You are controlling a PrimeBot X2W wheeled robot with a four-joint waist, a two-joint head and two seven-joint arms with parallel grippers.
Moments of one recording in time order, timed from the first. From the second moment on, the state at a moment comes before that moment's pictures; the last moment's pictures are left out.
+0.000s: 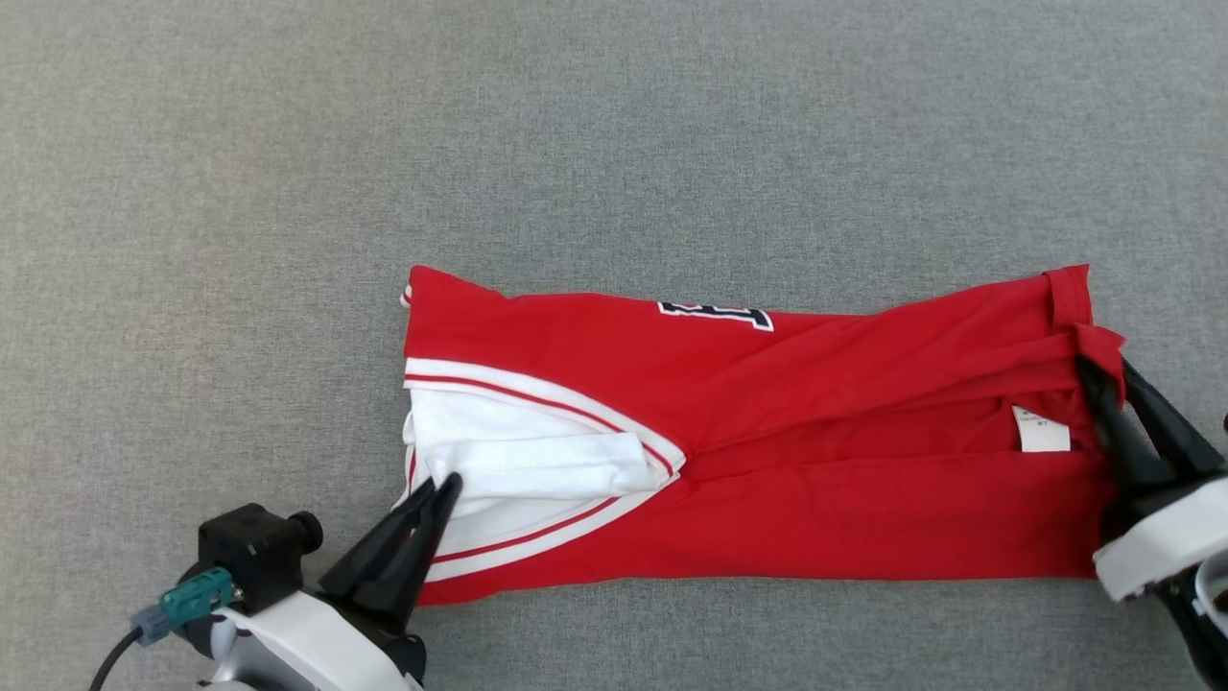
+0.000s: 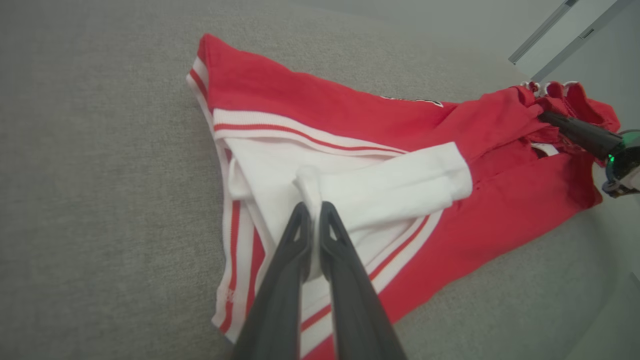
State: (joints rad) left arm -0.28 0.72 -0.89 -0.23 -0.99 0.25 -0.18; right arm -0.20 -0.48 0.21 0.18 0.50 0.13 -0.13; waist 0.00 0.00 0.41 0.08
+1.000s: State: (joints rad) left arm -0.22 0.45 -0.35 -0.20 -0.56 0.34 -0.26; right arm -0.10 -0.07 -0.06 -0.07 0.20 0.13 -0.20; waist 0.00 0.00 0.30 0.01
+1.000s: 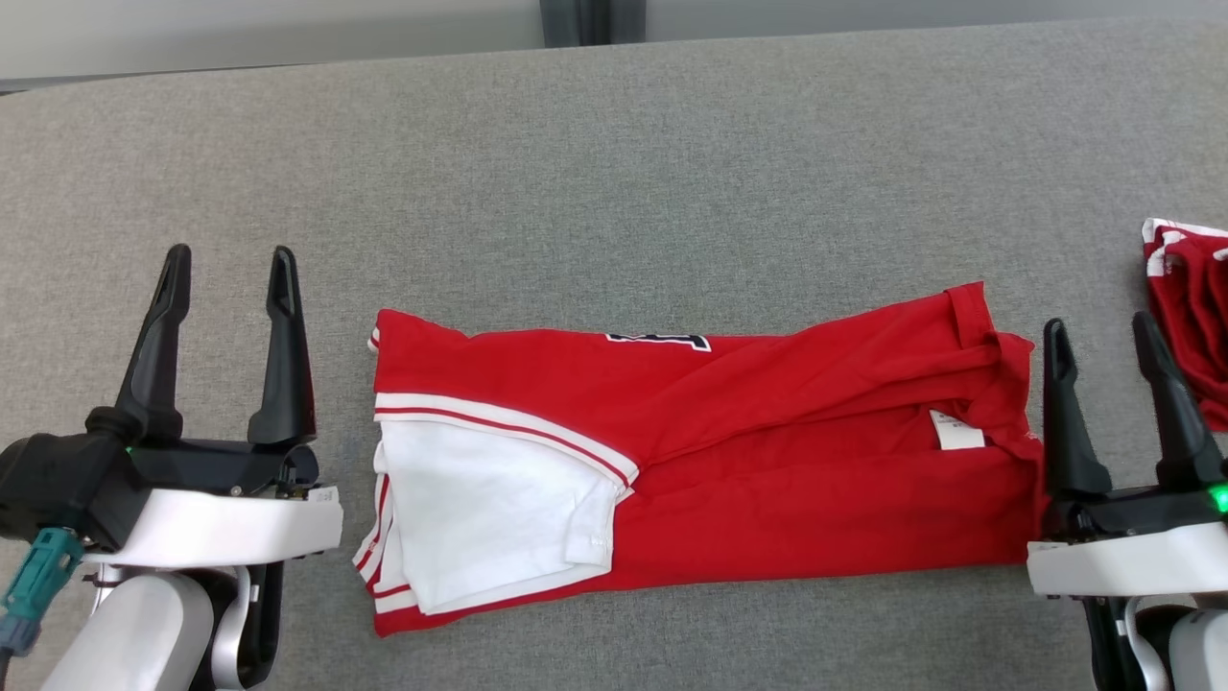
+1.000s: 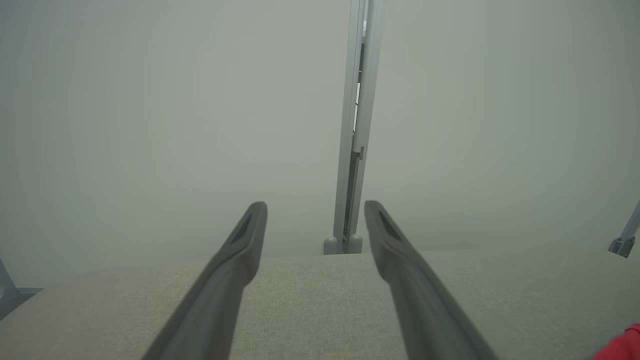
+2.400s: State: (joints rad) left arm -0.20 0.21 -0.16 0.06 -0.32 -0.01 -0.26; right arm -0.28 -0.09 0.01 0.52 0.33 0.13 -0.23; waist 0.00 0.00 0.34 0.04
